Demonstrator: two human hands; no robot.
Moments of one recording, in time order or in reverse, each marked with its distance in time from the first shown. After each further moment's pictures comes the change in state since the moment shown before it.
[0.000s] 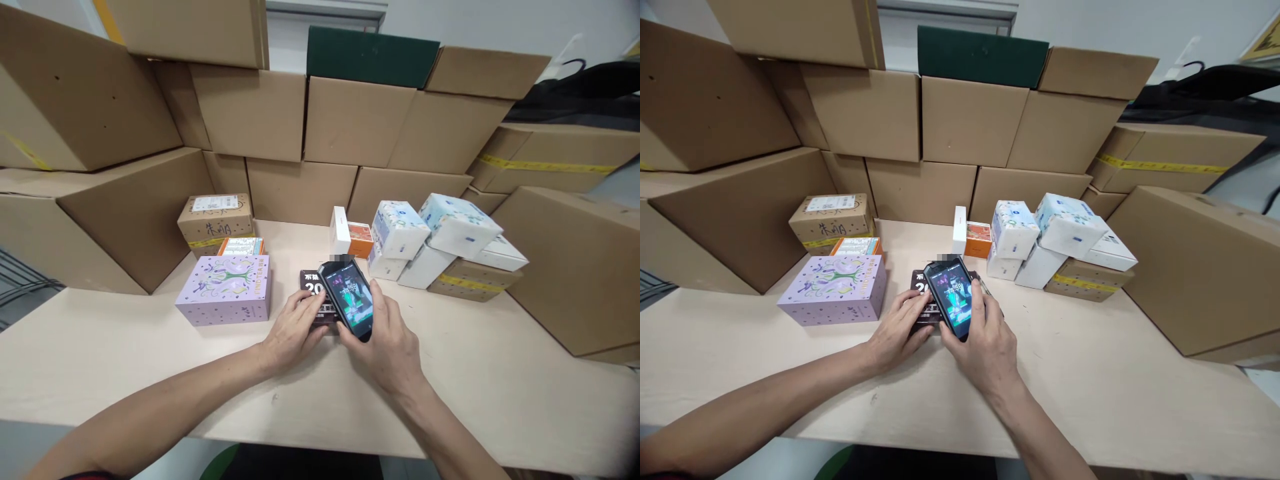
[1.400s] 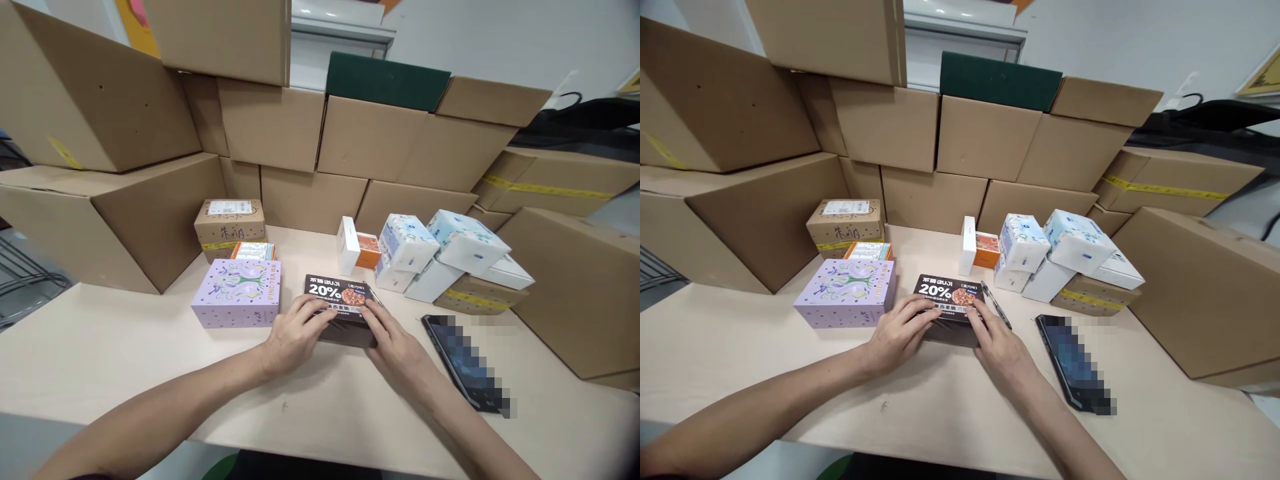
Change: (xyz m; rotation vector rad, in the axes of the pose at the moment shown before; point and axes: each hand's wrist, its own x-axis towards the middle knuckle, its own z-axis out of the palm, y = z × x) left_hand 0.007 -0.001 -0.023 0.141 0.118 0.021; right_hand 0.000 0.047 0.015 0.108 -0.214 -0.481
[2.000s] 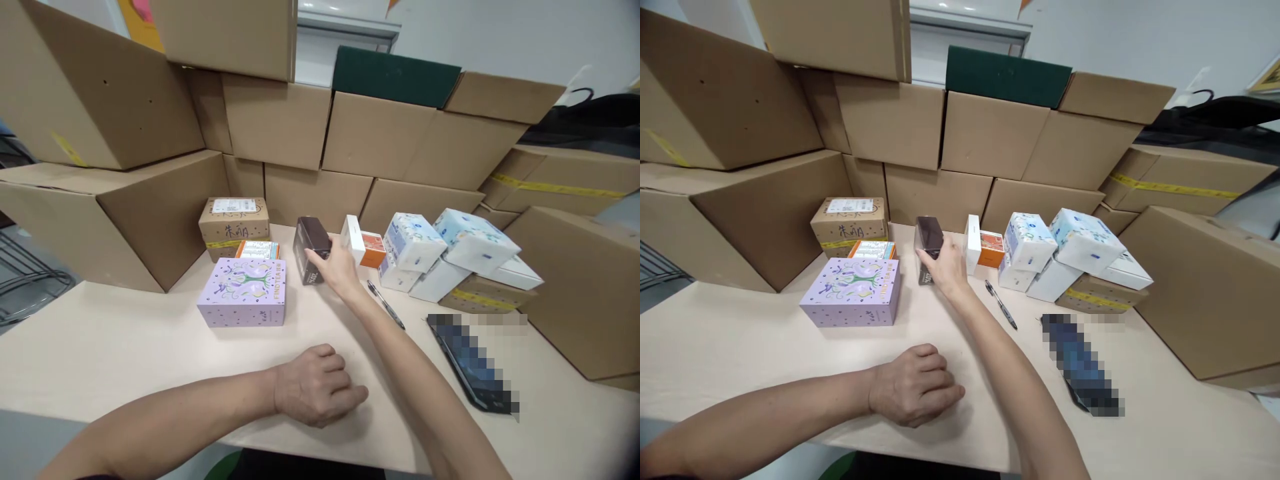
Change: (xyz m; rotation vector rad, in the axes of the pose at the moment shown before) left_hand -0.015 0.034 0.000 -0.214 -0.104 0.550; right_hand 0.195 -0.026 0.034 0.498 0.032 0.657
